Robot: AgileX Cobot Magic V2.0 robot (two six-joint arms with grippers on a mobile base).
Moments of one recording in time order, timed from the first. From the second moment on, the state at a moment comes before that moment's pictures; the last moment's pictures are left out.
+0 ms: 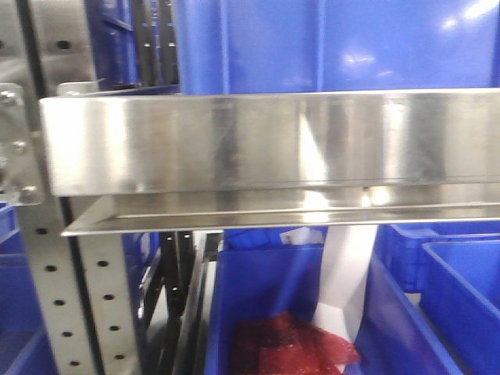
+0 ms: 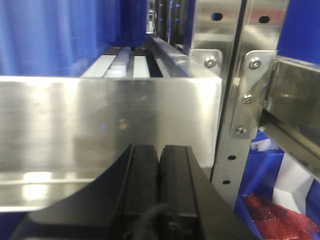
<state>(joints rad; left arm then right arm) -0.09 -0.02 0.03 -0.04 0.12 0.03 0.57 0.16 -0.34 0.43 -0.14 -0.39</state>
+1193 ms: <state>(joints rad) -0.09 -0.02 0.03 -0.04 0.12 0.03 0.48 0.83 -0.93 0.44 -0.27 -0.39</state>
